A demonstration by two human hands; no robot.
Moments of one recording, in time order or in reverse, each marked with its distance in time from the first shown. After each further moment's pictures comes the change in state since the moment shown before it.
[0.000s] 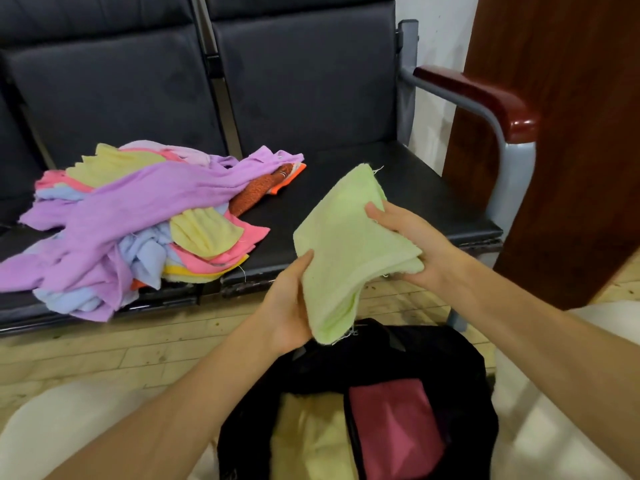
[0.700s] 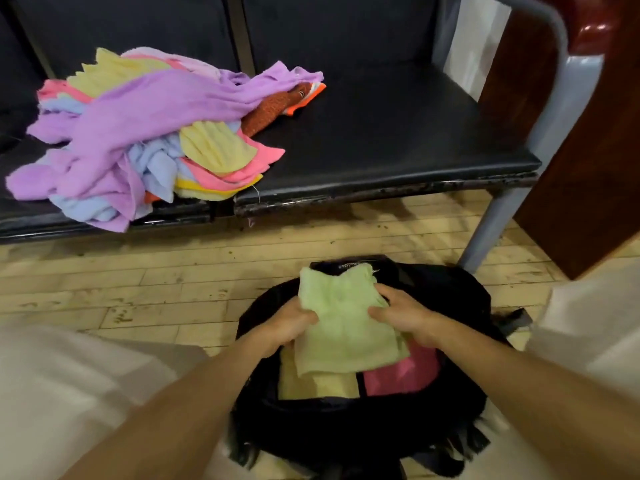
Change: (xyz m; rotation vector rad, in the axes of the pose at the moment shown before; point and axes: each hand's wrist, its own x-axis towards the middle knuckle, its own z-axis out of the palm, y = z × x) left_hand 0.005 -0.104 -0.118 0.980 0.189 -0.107; right_hand -0.032 0.193 -0.058 -0.713 0.098 0.457
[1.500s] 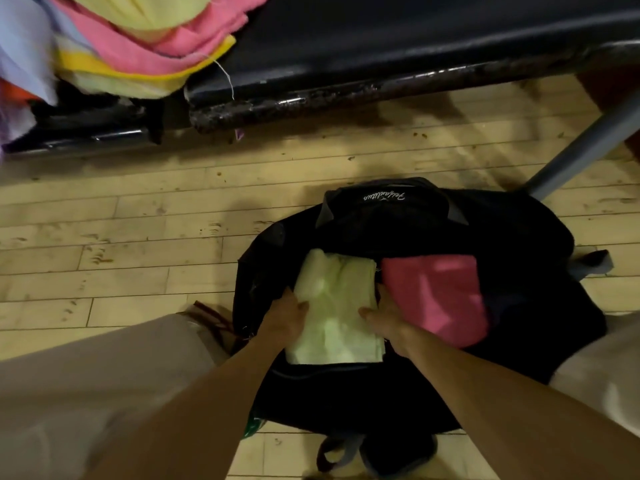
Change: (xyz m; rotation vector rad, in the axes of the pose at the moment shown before) left_hand 0.100 -0.146 0.005 0.452 0.161 -0.265; right_hand 0.108 0.112 0.114 0.099 0.071 0.323
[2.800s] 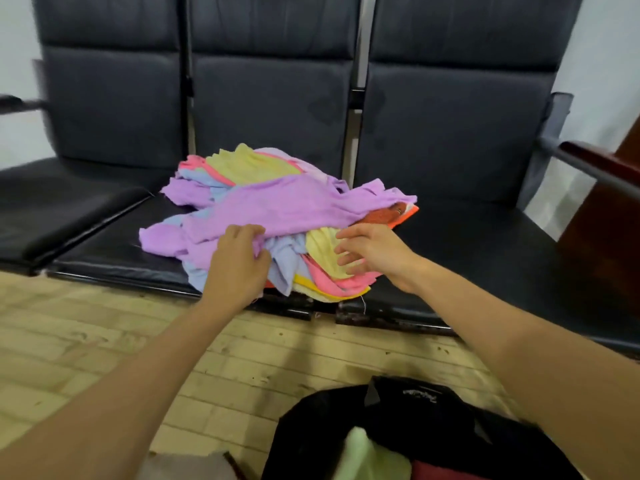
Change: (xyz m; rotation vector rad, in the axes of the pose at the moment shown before) left_hand -0.144 0.037 -0.343 -0.286 1.082 0.526; right_hand -0.206 -0.385 -0.009 -0.201 -0.045 -0.893
